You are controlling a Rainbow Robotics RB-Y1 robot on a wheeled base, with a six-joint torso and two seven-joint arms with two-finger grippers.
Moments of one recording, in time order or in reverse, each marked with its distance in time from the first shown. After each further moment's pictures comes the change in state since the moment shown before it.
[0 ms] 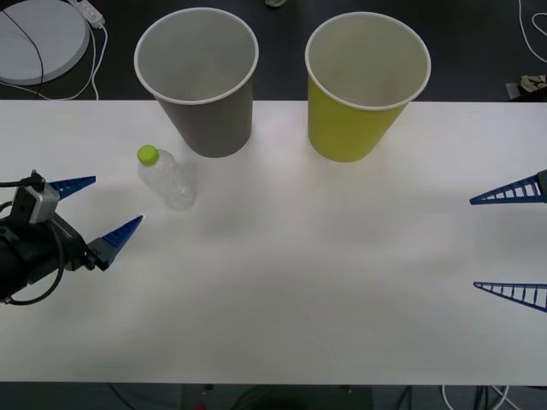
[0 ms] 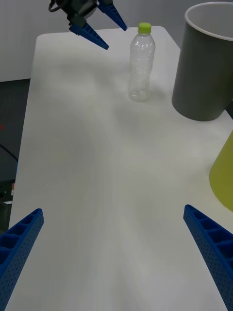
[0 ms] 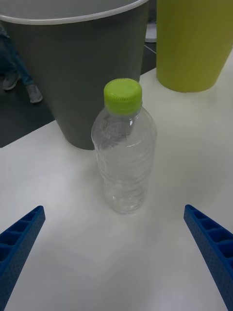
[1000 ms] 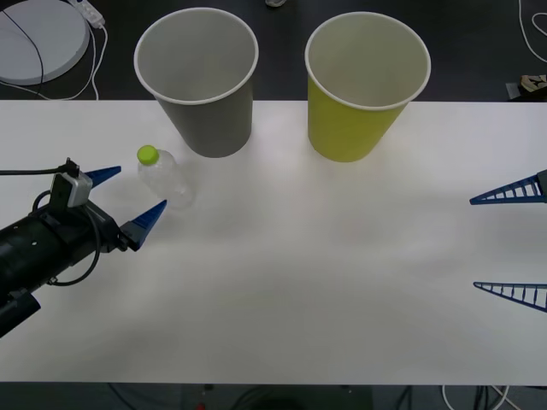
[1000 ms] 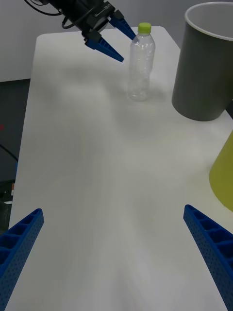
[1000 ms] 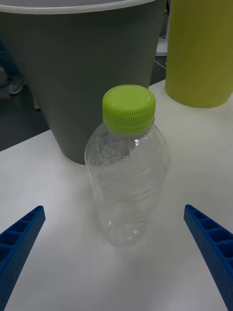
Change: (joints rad) right arm 0.000 0.000 0.000 0.000 0.000 0.000 0.000; left arm -0.163 -0.105 -0.116 0.117 -0.028 0.040 0.014
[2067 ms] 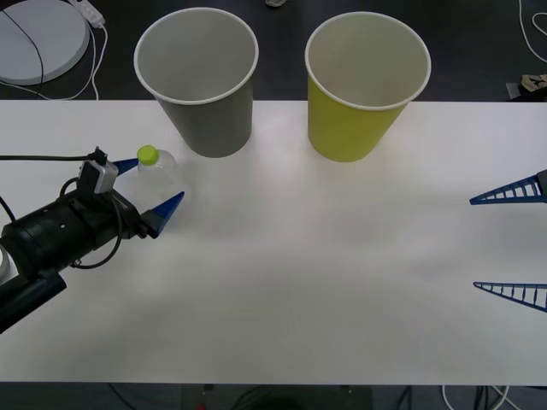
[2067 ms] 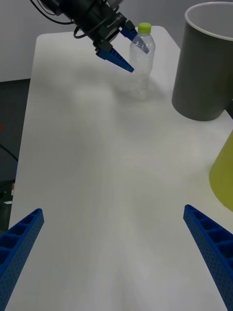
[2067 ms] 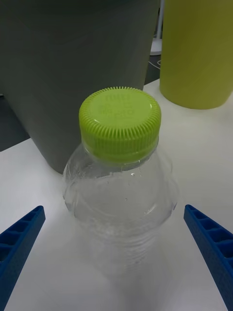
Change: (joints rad) right arm 0.000 0.000 0.000 0.000 0.000 0.000 0.000; left arm -0.147 -0.045 -0.081 0.114 -0.054 -0.020 0.034
